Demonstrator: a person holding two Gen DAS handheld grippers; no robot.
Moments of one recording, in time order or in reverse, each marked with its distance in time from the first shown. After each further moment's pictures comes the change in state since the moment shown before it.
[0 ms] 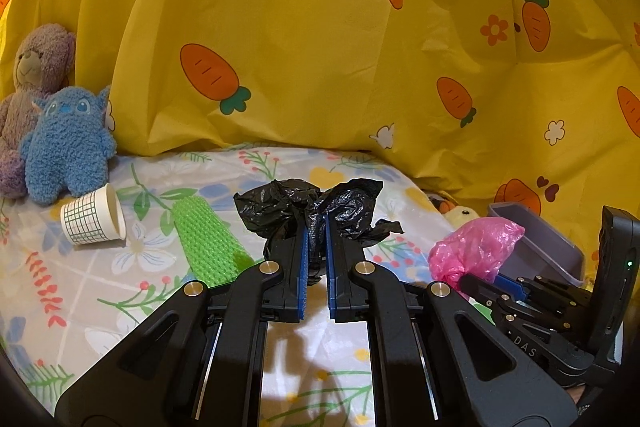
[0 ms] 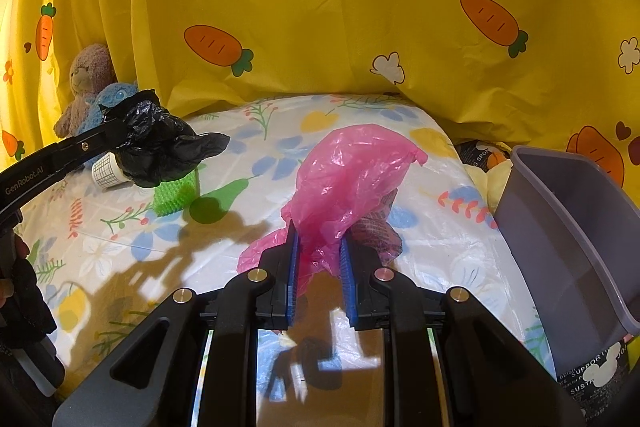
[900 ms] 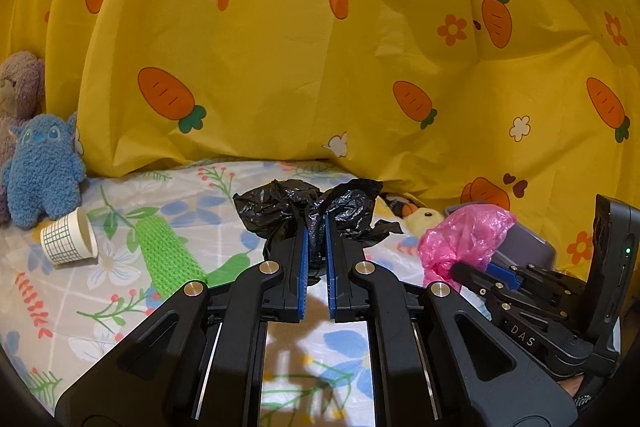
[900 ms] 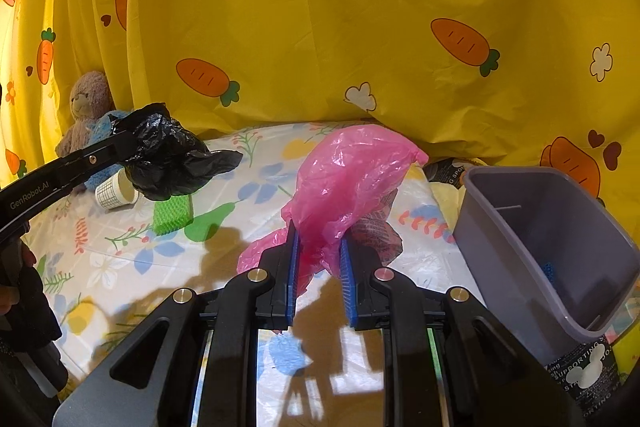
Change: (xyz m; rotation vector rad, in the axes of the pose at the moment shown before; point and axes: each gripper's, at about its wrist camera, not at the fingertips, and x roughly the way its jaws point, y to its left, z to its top) left arm -0.012 -0.053 0.015 0.066 -0.015 -0.094; right arm -0.044 -0.028 0.007 0.032 -0.077 -0.030
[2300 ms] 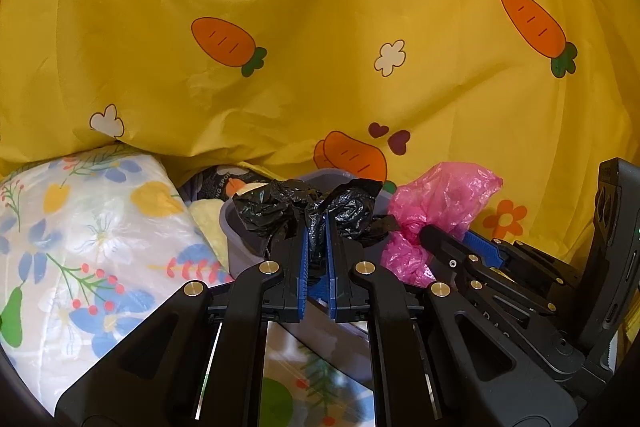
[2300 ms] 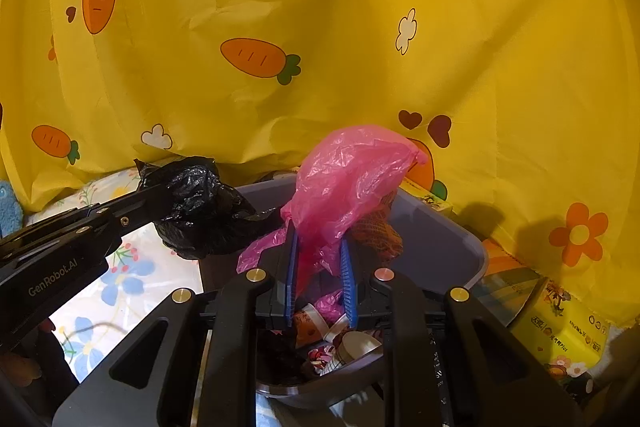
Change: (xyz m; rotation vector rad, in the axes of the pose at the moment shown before) left arm 0.126 -0.212 -0.006 0.134 0.172 -0.388; right arm -0.049 -0.175 -0.002 0.199 -0.054 -0.398
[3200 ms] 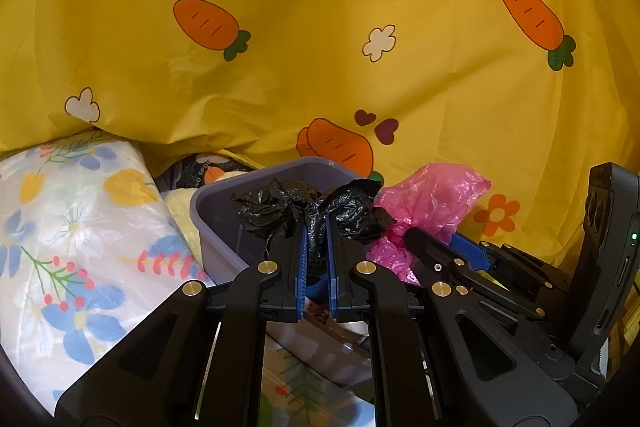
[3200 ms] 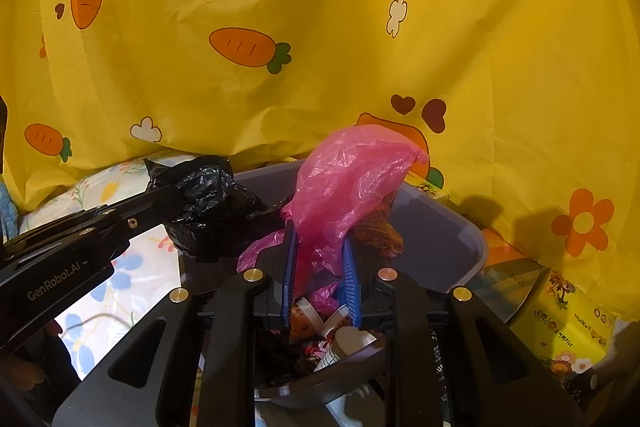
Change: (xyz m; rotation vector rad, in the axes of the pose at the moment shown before) left arm 0.022 -0.002 -0.006 -0.018 0.035 -0.062; right arm 0.009 -0.007 -0.007 0.016 0.022 -0.011
